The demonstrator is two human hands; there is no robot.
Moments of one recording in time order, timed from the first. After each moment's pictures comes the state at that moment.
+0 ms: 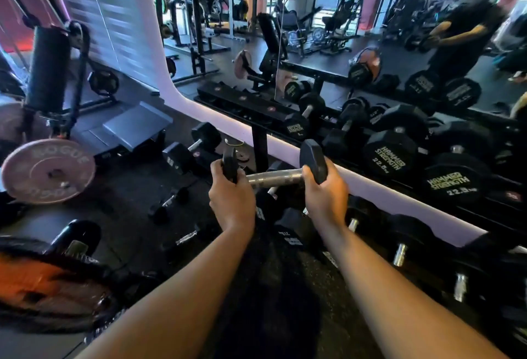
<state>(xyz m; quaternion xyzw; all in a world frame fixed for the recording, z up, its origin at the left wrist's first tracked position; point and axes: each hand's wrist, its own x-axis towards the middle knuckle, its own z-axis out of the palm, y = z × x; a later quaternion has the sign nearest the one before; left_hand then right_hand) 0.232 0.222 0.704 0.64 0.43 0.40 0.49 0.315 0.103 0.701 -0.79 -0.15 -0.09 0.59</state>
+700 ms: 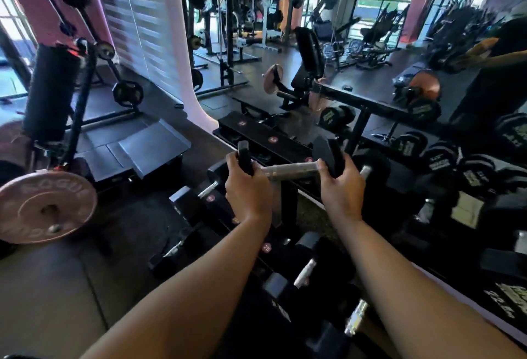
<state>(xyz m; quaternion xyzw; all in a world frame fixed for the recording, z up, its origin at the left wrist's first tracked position) 0.561 0.498 0.731 0.61 0.44 0.44 0.49 0.663 0.395 0.721 -0.79 -0.21 -0.12 0.57</state>
